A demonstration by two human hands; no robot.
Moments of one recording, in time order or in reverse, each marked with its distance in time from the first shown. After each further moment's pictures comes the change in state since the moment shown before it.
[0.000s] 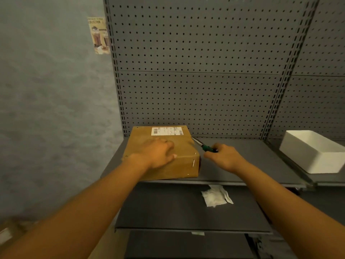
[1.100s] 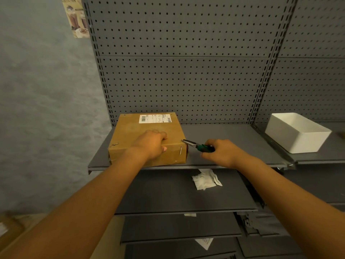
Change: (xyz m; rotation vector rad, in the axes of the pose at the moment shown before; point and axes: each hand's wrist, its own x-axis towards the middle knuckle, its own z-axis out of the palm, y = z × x) left_hand 0.006 0.030 0.016 -0.063 -0.015 -0.093; right_hand -0.030 0.034 -0.011 -0.192 -0.092 -0.113
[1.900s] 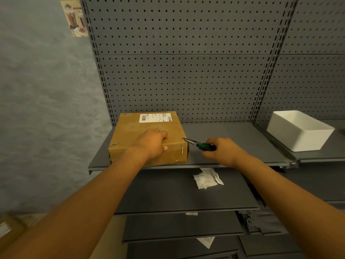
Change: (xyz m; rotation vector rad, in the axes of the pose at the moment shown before) left_hand 0.000 0.000 -0.001 0.009 0.010 0.013; right_hand 0.005 0.003 0.005 0.022 0.035 0.007
